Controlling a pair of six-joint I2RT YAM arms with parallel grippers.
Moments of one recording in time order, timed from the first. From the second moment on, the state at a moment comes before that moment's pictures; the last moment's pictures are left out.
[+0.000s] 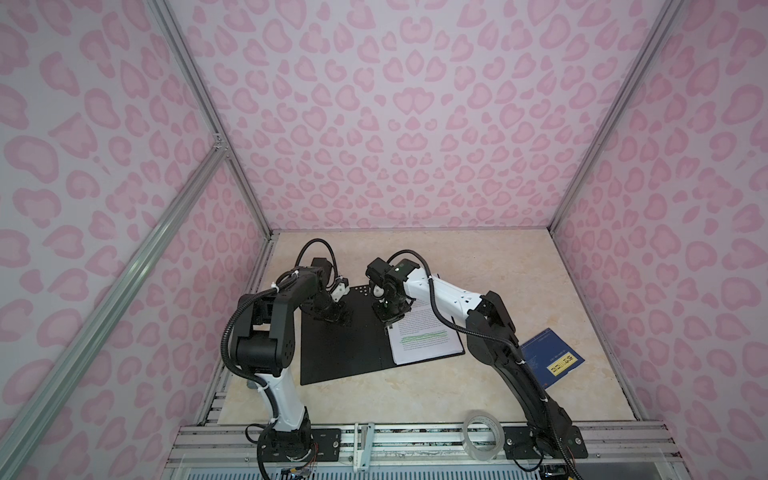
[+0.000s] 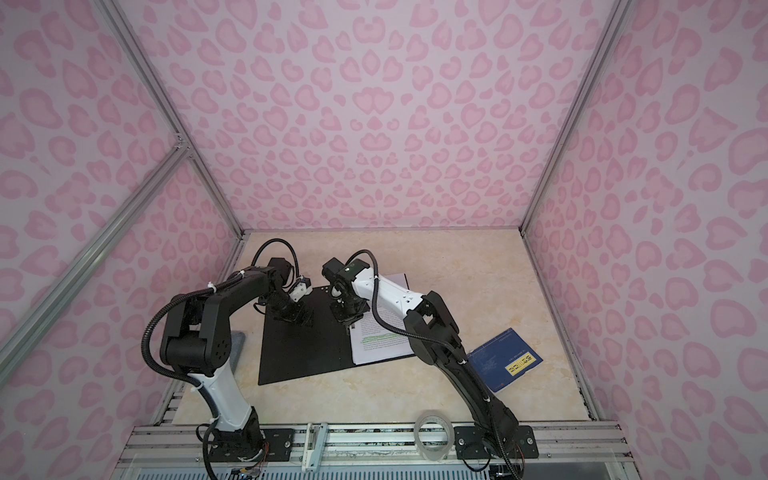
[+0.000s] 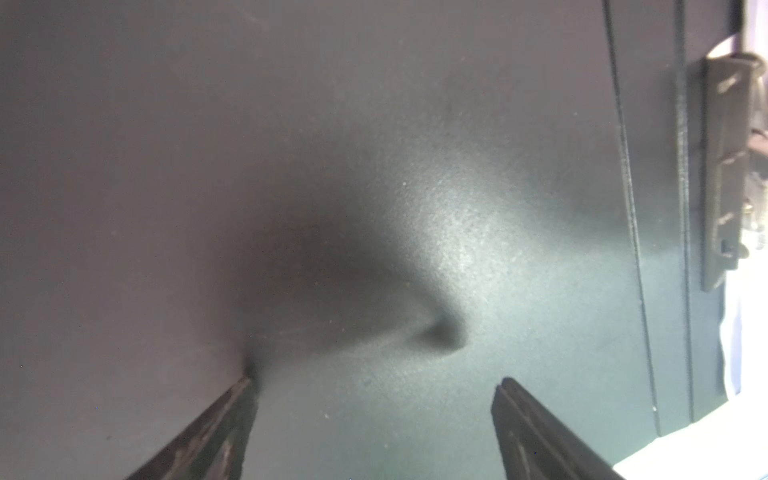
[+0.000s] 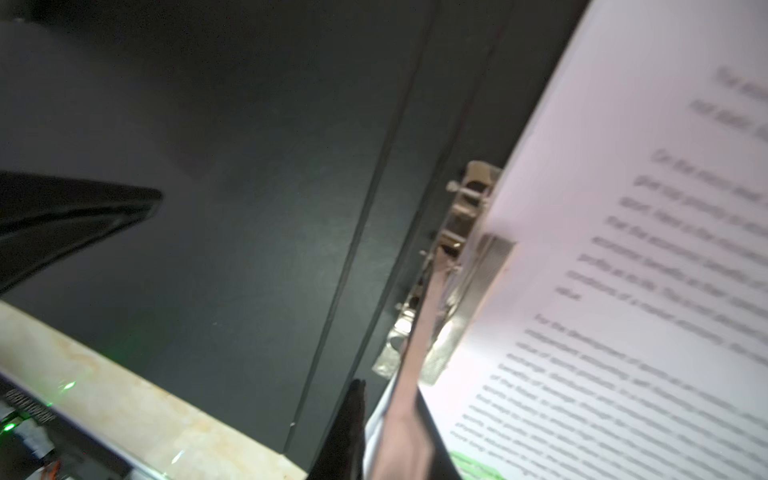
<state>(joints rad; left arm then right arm) -0.09 1.87 1.22 -0.90 0.20 0.26 0.84 2.44 2.21 -1.21 -0.17 0.33</state>
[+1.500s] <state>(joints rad) -0.09 1.88 1.24 -0.98 0.21 0.24 0.80 2.52 2.52 -1.40 -0.29 0.23</state>
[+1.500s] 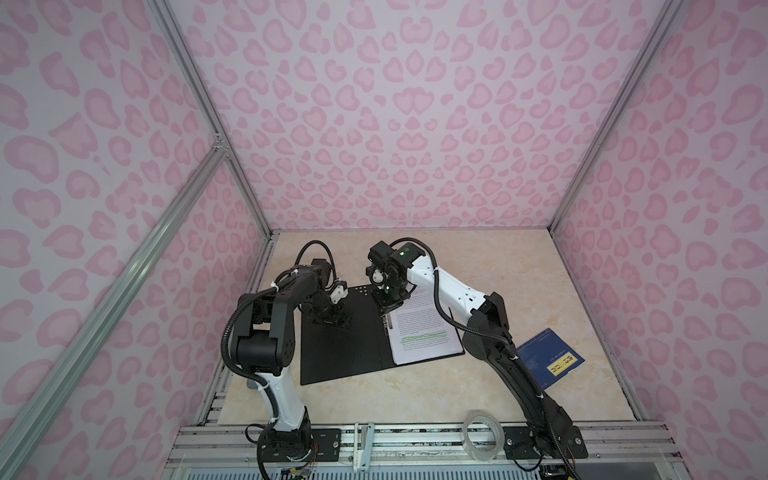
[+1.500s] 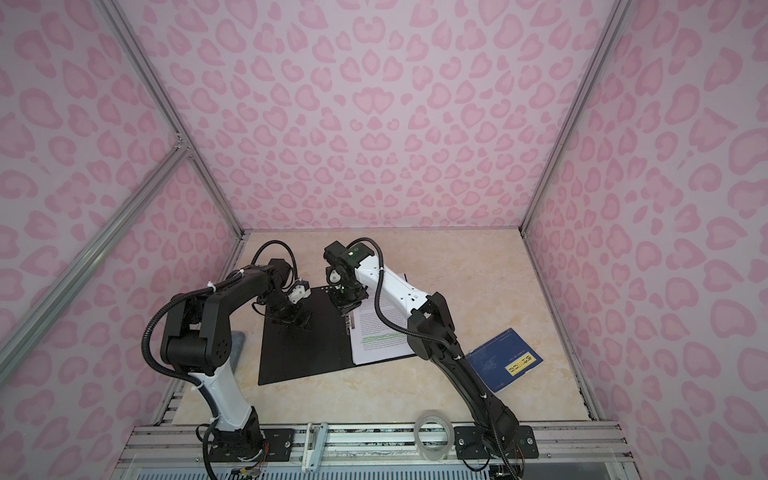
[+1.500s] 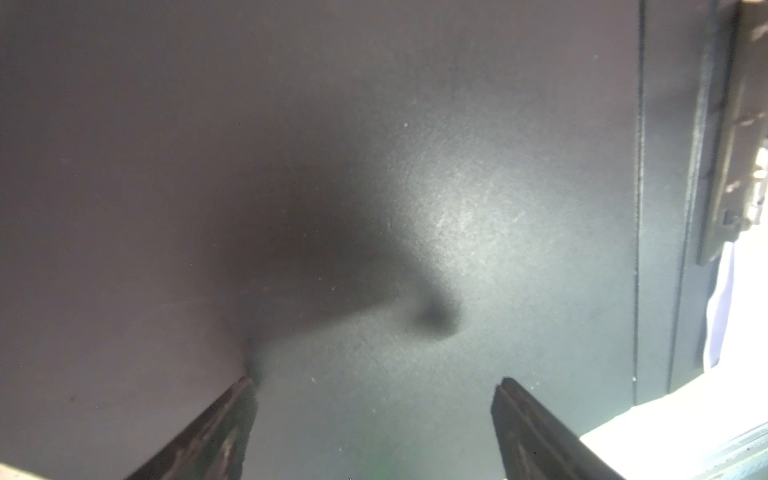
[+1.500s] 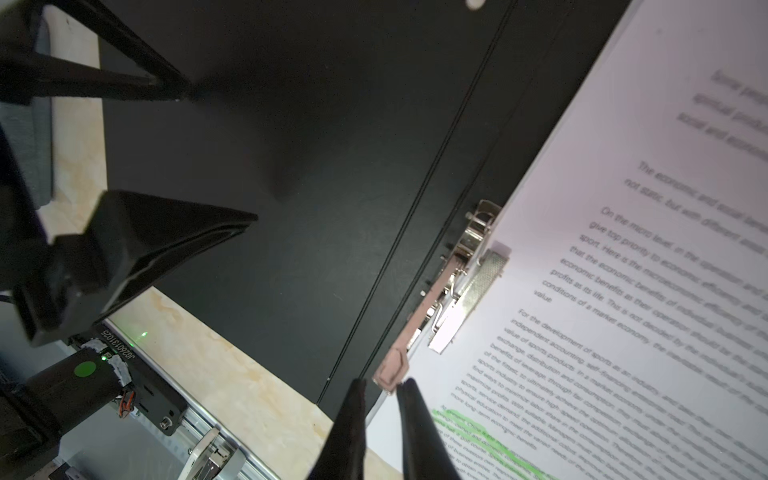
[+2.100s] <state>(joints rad) -0.09 1.89 1.26 -0.99 0.21 0.23 0.80 2.55 2.52 -1.44 -0.29 0.21</state>
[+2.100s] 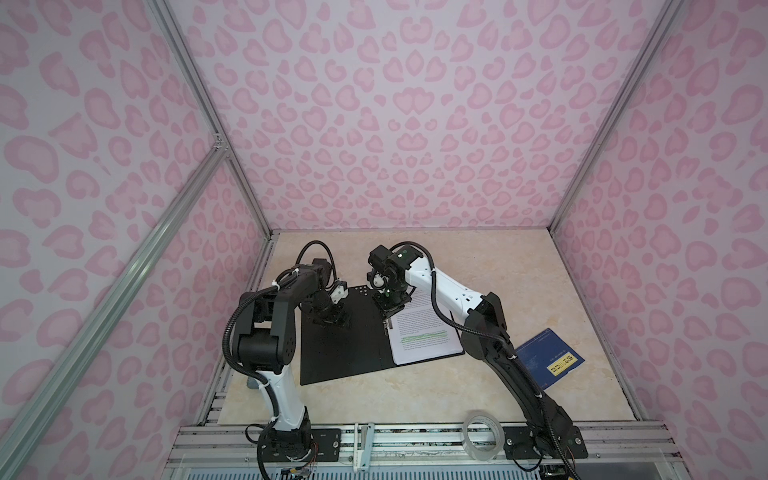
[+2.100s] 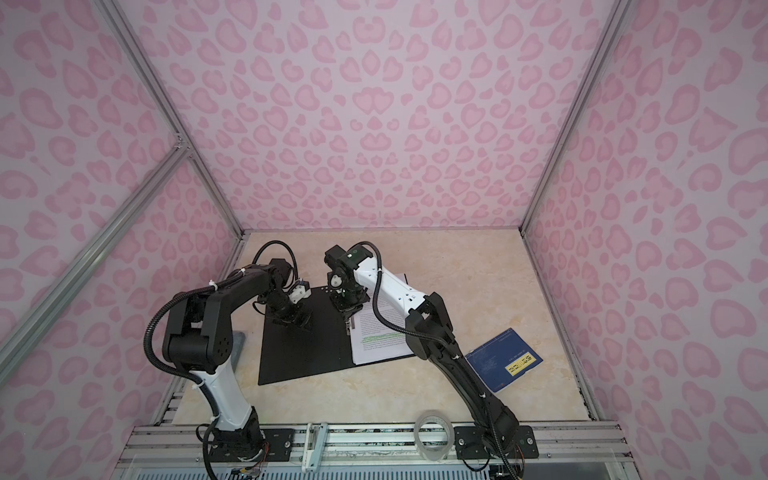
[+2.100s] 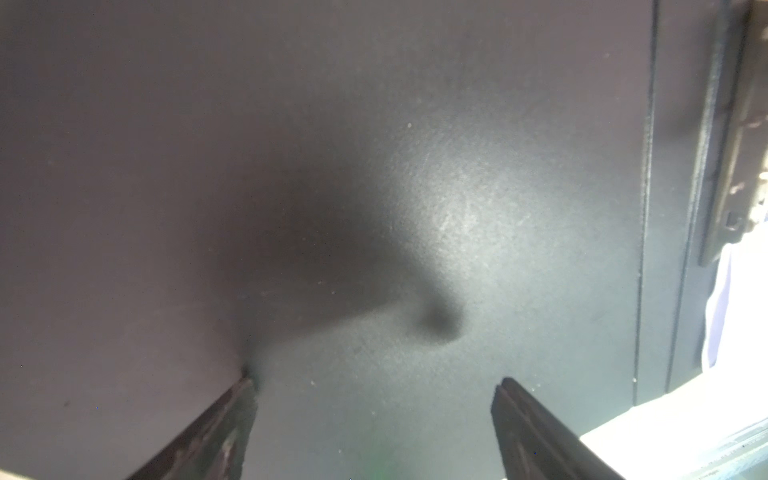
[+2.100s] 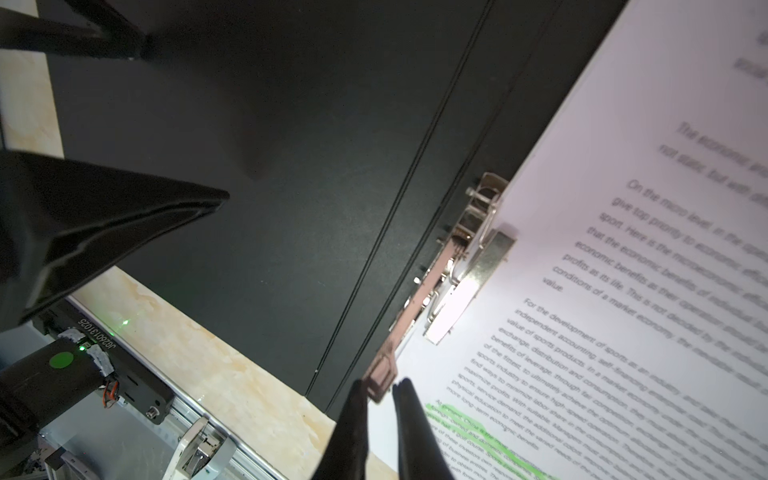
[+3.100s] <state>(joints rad) -0.09 1.88 1.24 -0.97 0.21 0.24 0.82 2.60 2.49 -1.48 -0.25 0.19</state>
